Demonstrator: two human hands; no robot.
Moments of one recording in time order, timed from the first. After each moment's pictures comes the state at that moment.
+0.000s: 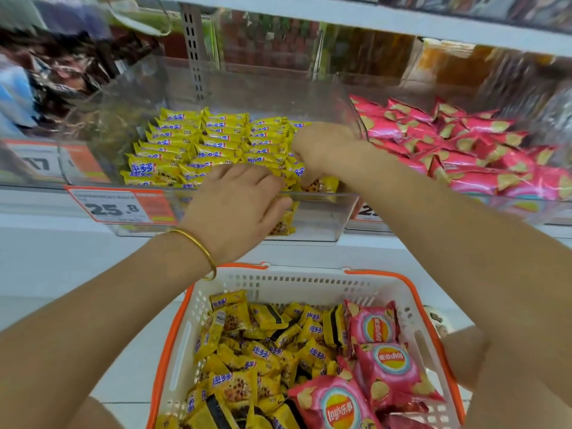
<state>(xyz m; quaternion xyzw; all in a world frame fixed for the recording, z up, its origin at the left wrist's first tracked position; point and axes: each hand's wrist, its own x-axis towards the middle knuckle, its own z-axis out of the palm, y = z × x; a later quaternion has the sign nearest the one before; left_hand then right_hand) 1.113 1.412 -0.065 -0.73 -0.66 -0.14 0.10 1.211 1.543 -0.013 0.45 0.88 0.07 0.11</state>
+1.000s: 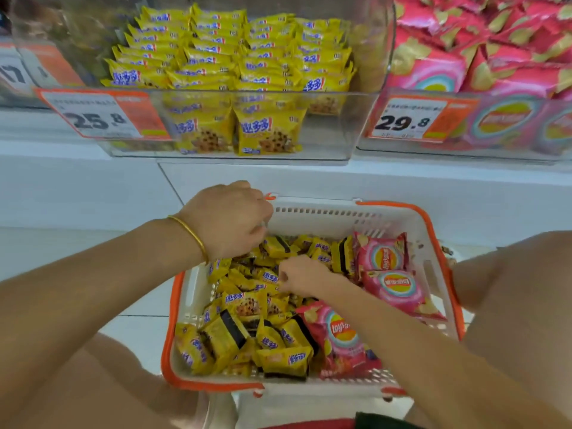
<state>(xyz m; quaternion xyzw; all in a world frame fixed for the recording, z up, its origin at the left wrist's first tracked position) 1.118 1.367 -0.138 -0.79 -0.60 0.07 -0.03 1.271 1.412 -0.272 0.37 0.85 -0.29 0.25</state>
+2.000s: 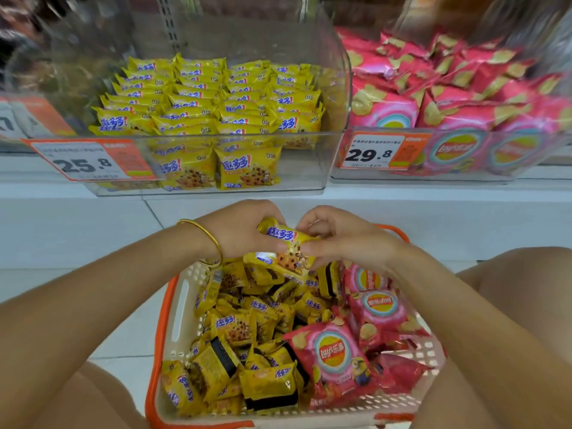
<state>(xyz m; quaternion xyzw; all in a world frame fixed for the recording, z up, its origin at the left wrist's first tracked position) 1.141 1.401 -0.117 -0.68 -0.64 -0.10 -0.33 1.334 1.454 -0.138 0.37 0.67 -0.64 -0.08</state>
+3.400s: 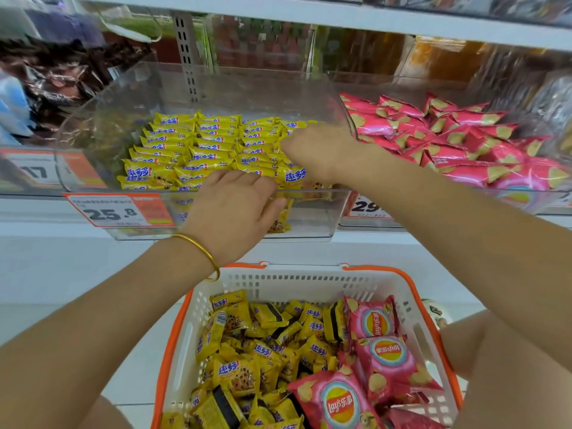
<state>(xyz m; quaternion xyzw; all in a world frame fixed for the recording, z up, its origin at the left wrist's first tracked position) 1.118 1.417 -0.070 -0.71 -0.68 -0.15 0.09 1.229 1.542 -0.014 0.34 0.92 0.17 0.11</state>
